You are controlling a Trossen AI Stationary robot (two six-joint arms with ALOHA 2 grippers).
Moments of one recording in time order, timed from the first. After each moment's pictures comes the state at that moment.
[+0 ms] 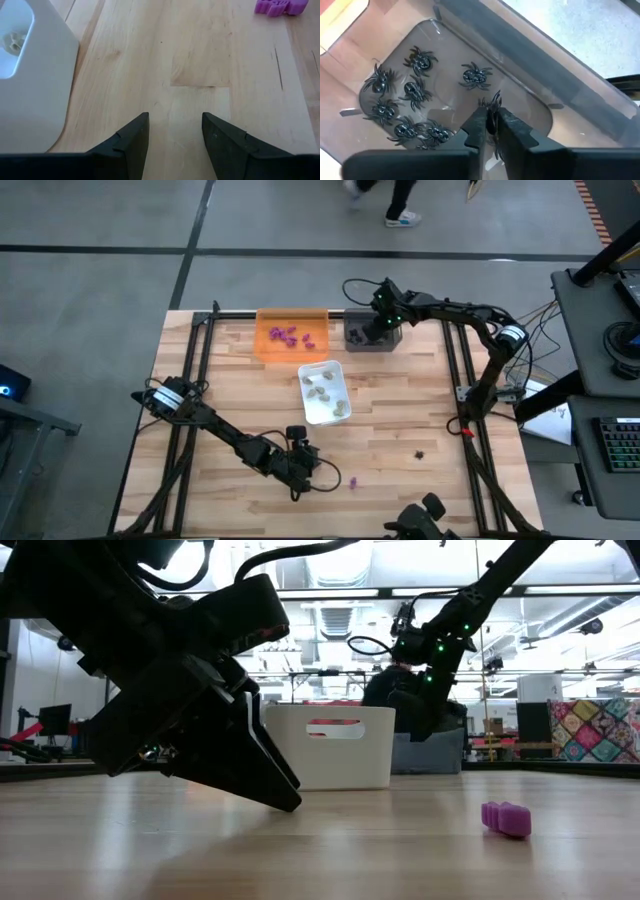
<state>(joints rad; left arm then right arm) -0.51 1.98 1.01 0.06 -0.54 -0.38 -0.79 1.76 1.16 -0.47 0.03 0.08</state>
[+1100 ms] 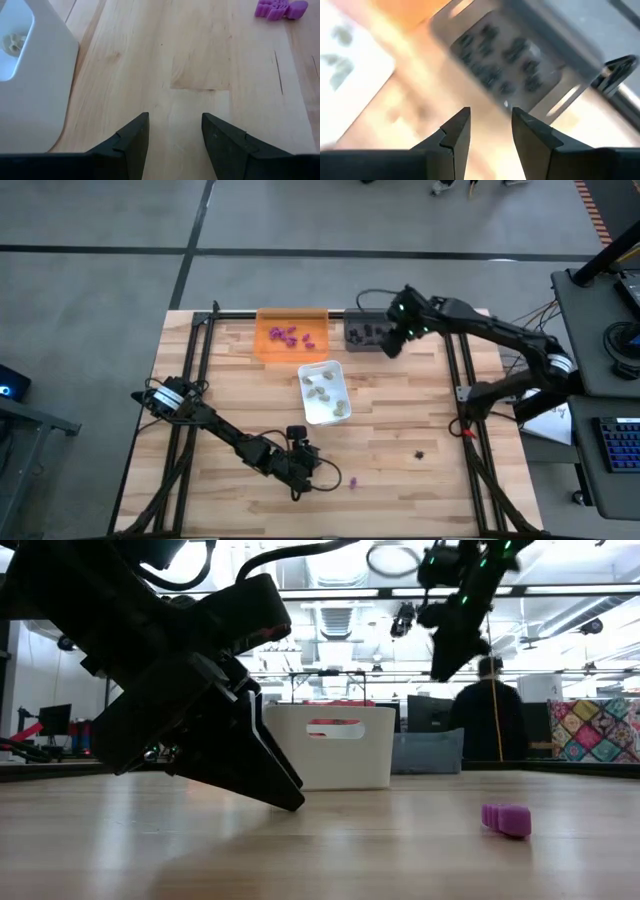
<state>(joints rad) -0.51 1.98 1.01 0.07 -0.54 -0.38 -0.63 1.38 1.16 -0.81 0.02 0.12</state>
